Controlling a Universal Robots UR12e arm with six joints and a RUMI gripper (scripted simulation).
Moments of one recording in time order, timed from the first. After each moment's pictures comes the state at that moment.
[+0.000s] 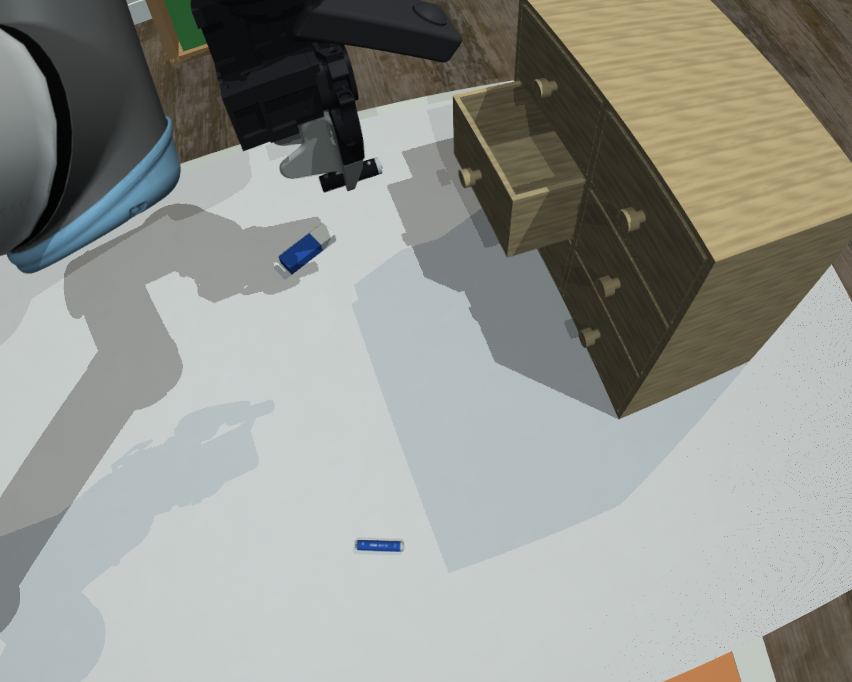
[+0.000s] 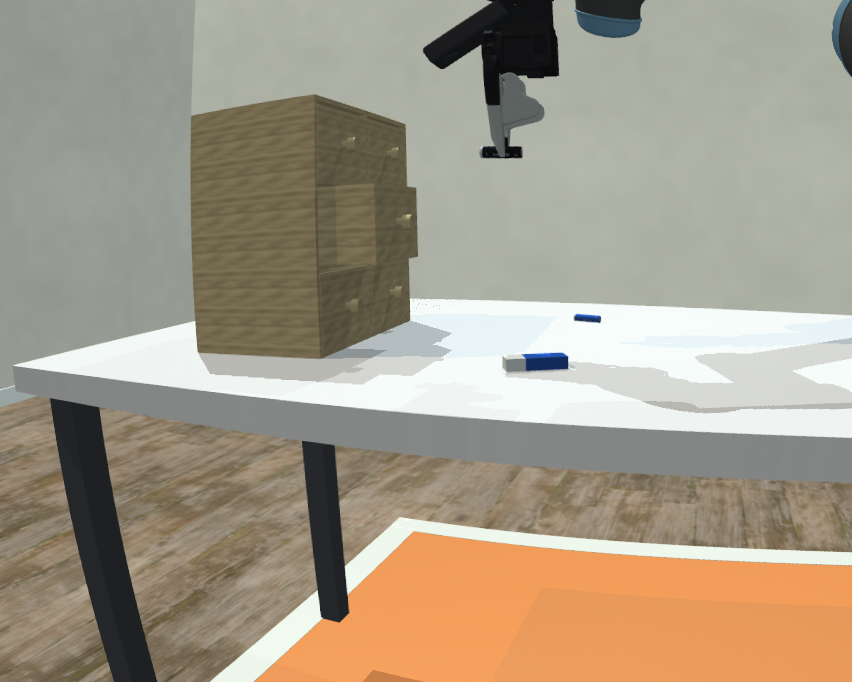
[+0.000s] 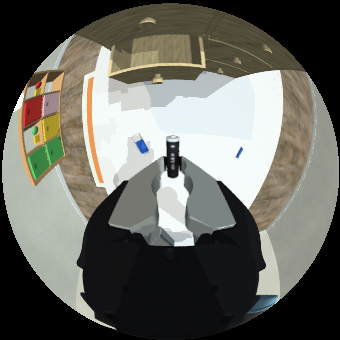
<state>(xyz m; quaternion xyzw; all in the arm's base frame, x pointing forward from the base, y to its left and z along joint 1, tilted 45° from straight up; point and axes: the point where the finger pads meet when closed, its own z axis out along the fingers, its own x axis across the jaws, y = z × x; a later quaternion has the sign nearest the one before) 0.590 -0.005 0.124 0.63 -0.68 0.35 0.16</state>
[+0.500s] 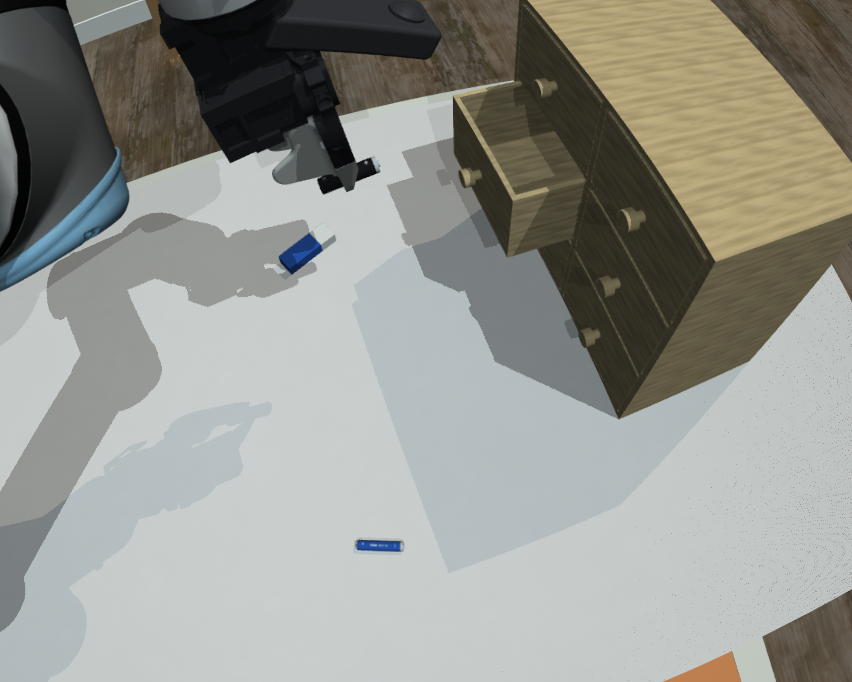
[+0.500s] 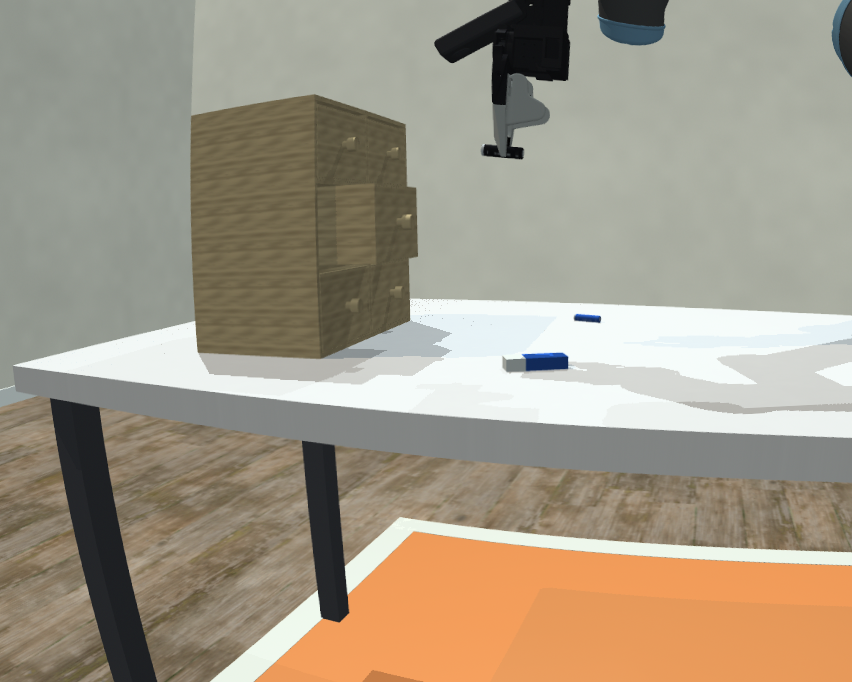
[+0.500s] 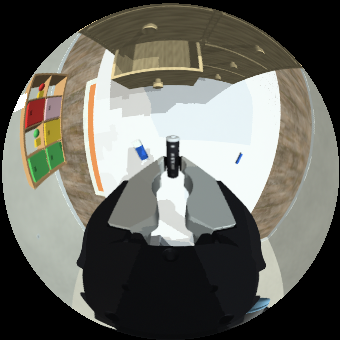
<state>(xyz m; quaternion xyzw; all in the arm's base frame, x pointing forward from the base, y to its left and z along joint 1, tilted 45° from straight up) 0.588 -0.005 0.124 0.63 -0.66 0.38 0.13</state>
